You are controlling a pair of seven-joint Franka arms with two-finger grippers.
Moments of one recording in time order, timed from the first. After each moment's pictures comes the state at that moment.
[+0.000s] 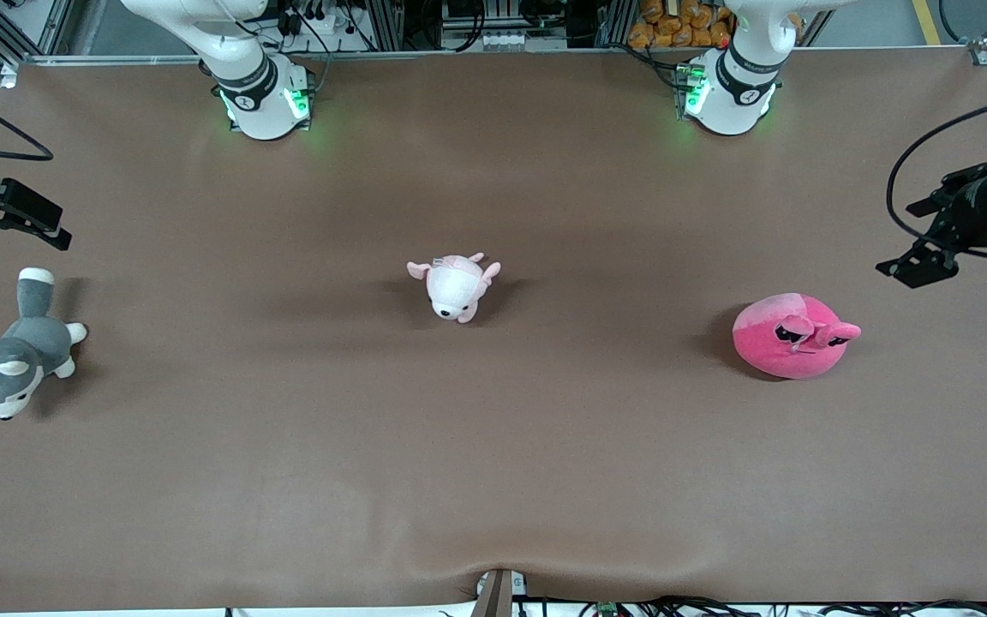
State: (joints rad) left arm 0.08 0.14 -0.06 -1.54 -0.06 1.45 -1.10; right arm -0.03 0.06 0.03 -1.43 0.02 1.53 0.00
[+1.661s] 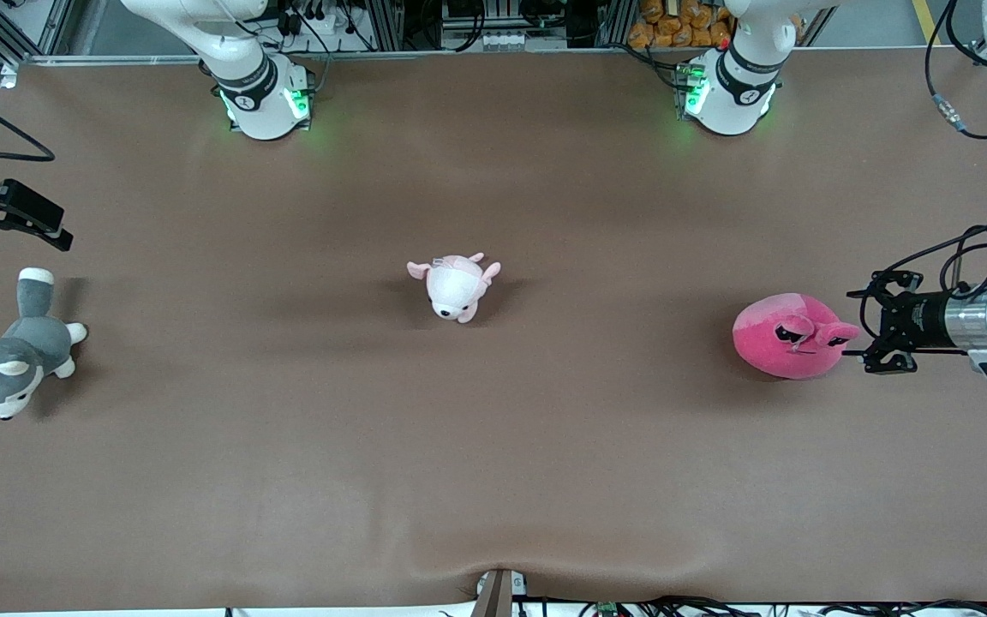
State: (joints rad) left arm 0.19 0.44 -0.06 -1.57 -0.18 1.69 -1.28; right arm -0.03 0.06 0.03 -1.43 0.02 1.53 0.00
